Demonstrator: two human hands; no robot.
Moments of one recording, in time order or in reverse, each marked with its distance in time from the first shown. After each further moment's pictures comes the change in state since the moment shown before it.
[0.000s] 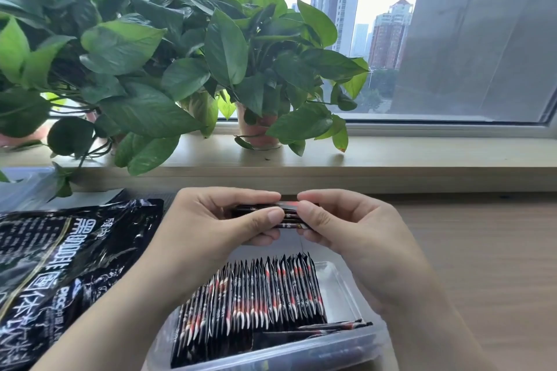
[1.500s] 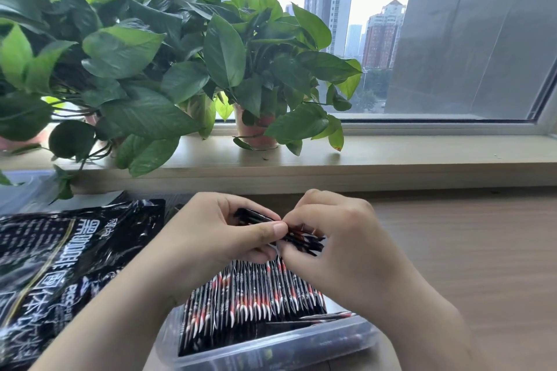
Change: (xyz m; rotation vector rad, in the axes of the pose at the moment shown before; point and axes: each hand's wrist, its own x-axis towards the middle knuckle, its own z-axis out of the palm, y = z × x) left_hand -0.005 0.011 -0.002 0.134 -0.124 -0.251; right_hand -0.011 -0.006 0.007 -0.967 -0.153 -0.687
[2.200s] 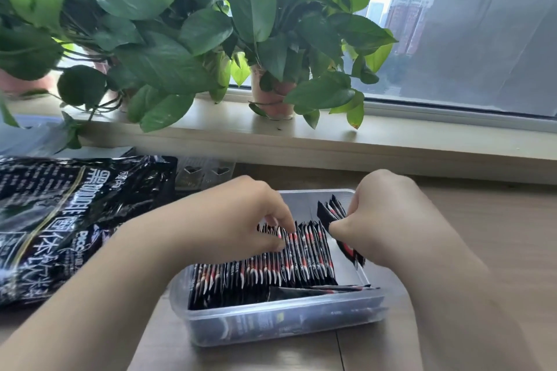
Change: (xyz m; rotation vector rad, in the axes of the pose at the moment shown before) left_hand 0.017 -0.025 -0.016 1.050 -0.284 0.274; right_hand 0.013 0.001 -0.005 -0.384 -0.307 0.790
